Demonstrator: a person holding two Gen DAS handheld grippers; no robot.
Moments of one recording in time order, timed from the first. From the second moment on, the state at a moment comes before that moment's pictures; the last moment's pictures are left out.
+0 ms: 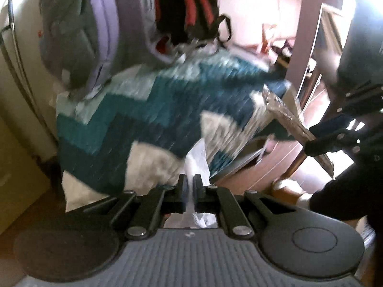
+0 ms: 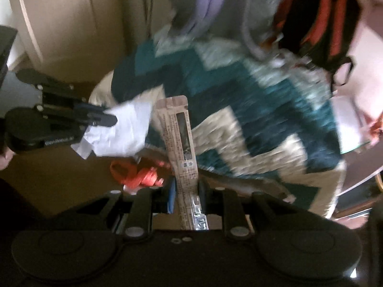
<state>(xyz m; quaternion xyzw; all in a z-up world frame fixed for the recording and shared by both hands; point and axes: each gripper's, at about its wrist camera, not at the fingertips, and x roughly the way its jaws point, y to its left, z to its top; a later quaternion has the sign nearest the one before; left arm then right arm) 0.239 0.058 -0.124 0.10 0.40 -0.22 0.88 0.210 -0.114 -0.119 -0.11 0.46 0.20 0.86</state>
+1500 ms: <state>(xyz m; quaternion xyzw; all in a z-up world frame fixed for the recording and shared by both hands) 0.215 -0.439 0.199 0.10 0.21 -0.42 0.88 0.120 -0.543 0.130 0.03 0.25 -0.10 0.96</state>
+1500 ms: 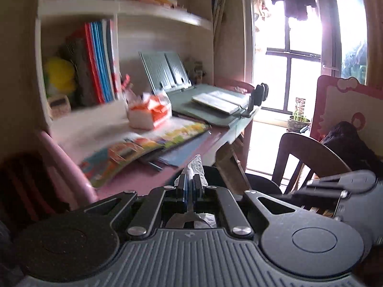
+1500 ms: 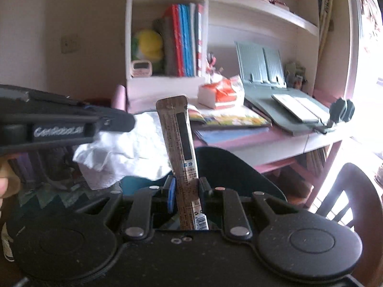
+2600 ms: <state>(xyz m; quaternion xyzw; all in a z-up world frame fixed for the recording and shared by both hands) 0.236 -0.474 0.124 0.14 0.30 -0.39 0.86 0.135 -0.571 0.077 0.06 0.33 -0.10 0.94</state>
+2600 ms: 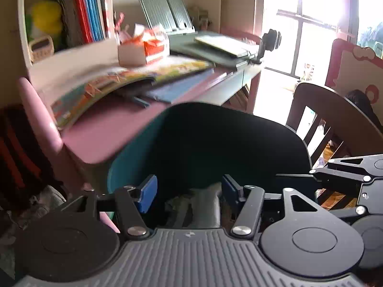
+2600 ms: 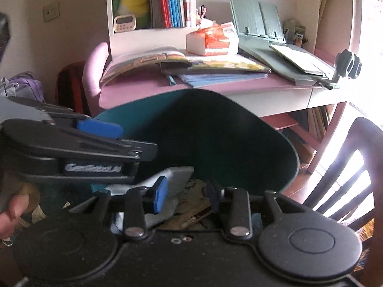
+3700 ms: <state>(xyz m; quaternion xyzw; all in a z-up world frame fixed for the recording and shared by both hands) 0.161 -0.179 0.163 0.07 0.28 -0.29 0.91 0.094 -0.387 0.120 0.03 0.29 0.09 0.95</state>
